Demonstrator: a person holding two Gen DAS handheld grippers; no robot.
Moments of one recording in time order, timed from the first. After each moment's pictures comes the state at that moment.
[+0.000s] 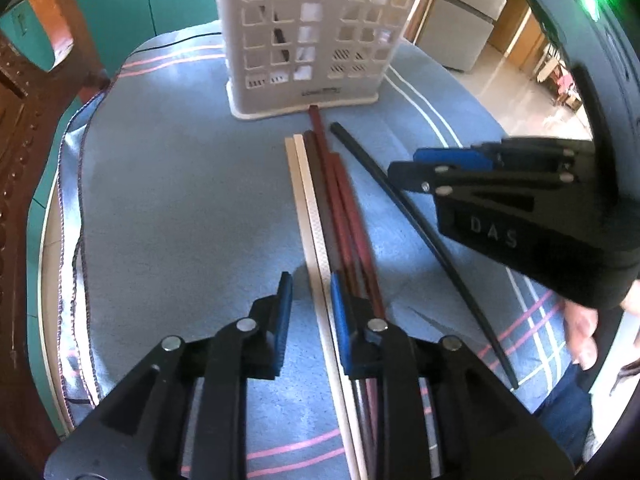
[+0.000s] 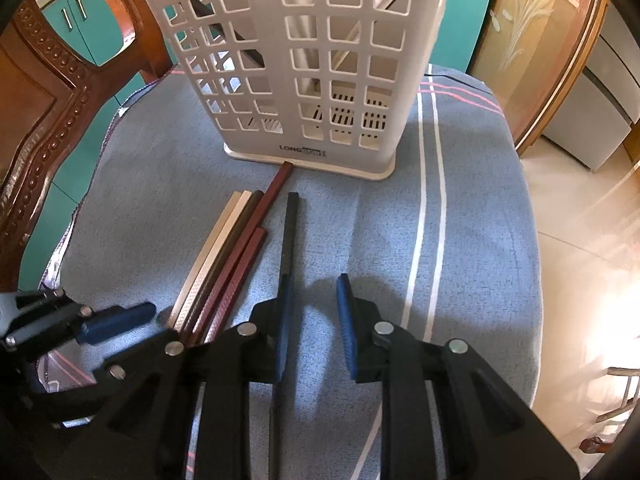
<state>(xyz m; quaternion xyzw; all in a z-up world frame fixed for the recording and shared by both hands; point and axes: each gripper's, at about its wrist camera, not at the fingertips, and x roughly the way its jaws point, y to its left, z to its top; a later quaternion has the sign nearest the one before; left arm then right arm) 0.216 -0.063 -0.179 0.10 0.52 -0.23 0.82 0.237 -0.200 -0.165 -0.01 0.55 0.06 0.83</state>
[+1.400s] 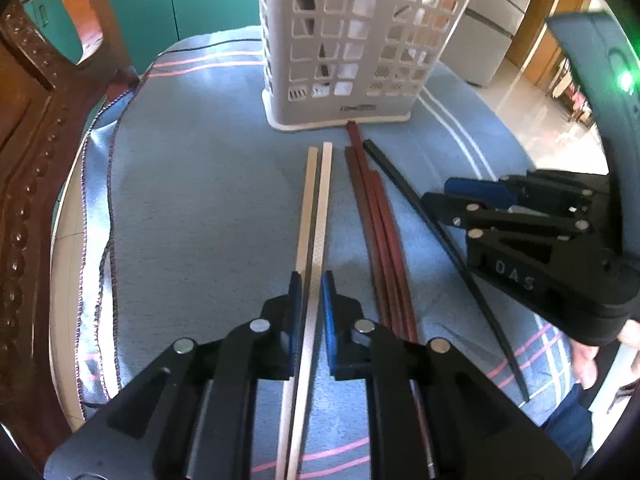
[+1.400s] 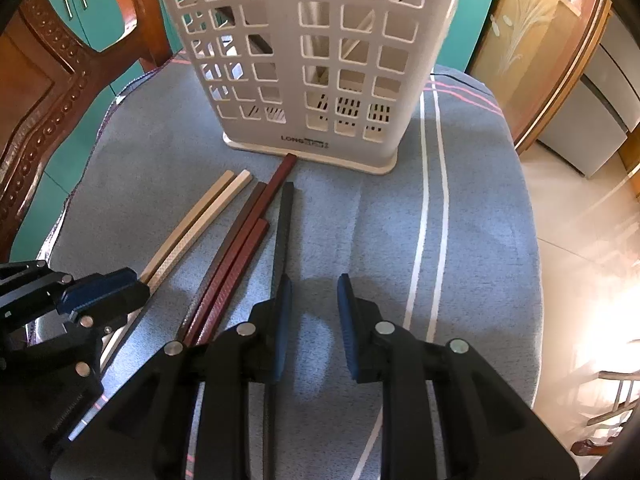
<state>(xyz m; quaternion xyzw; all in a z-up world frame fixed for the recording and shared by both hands) 0.221 -0.051 -0.177 0.09 0.51 -0.20 0.83 0.229 -0.191 -0.174 -0.03 0.55 0.05 0.83</state>
